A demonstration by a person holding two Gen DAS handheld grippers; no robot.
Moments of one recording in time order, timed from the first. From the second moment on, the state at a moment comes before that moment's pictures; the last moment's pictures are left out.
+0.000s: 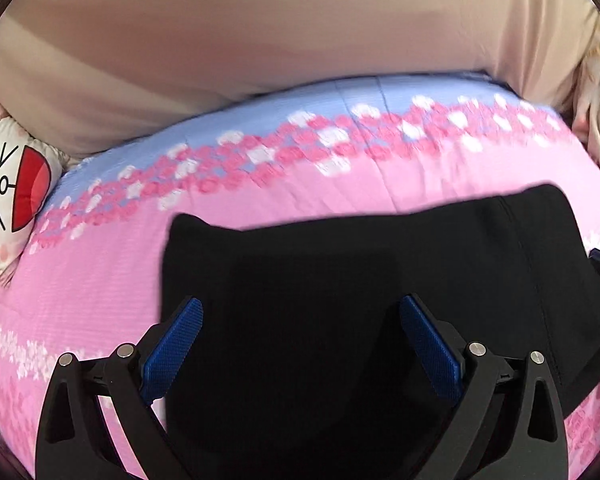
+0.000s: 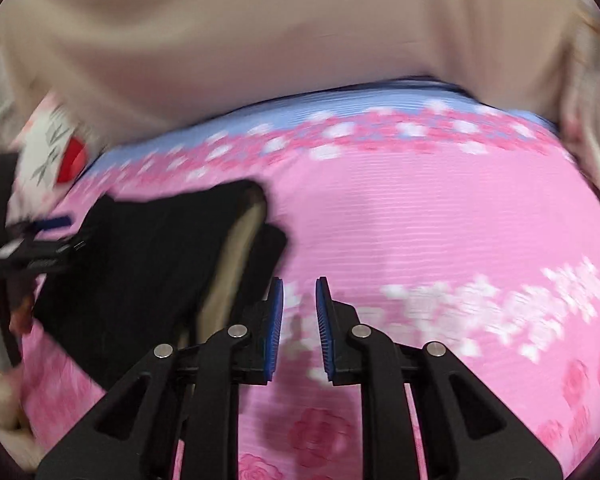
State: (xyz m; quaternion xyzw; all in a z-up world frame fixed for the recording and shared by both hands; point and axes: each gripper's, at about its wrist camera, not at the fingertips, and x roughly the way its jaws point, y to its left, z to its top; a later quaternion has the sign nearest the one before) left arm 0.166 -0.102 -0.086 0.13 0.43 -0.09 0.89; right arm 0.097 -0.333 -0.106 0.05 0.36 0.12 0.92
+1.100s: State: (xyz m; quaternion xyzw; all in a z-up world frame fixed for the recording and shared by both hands) left arm 0.139 -0.156 -0.102 0.20 0.41 -0.10 0.88; right arm 0.094 -0.391 -0.117 0.25 0.38 0.22 0.86
